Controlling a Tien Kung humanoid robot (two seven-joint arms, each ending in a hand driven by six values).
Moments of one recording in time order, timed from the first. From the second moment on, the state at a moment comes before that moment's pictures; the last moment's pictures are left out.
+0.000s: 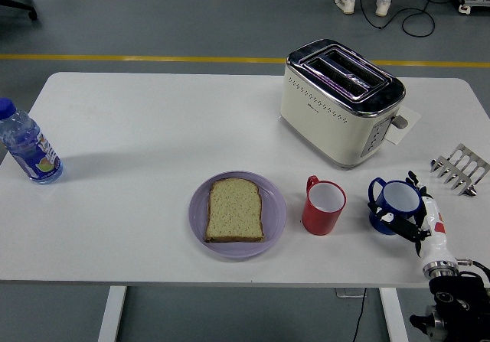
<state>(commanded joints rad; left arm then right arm) -0.11 0.01 -0.28 -0.20 0.08 0.20 0.06 0.11 -0.10 1.16 1.02 -1.09 -0.38 0.35</state>
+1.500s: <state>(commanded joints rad) -0.10 0.01 -0.28 -0.20 0.08 0.20 0.06 0.15 -0.11 1.15 0.97 -1.02 -0.50 0.47</state>
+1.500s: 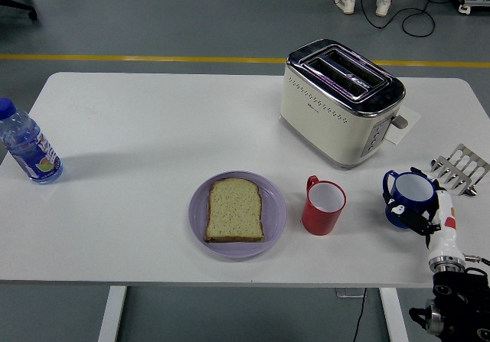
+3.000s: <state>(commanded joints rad) -0.10 0.01 -0.29 -0.20 0.08 0.20 0.06 0.26 -0.26 1.19 1.66 -1.59 -0.49 -0.27</state>
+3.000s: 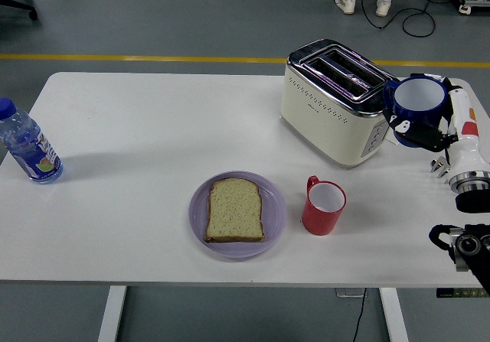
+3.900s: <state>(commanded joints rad) -0.10 0.02 -0.30 -0.20 0.07 0.20 0.06 0.63 -0.31 0.75 1.61 -2.04 -0.23 -0.56</state>
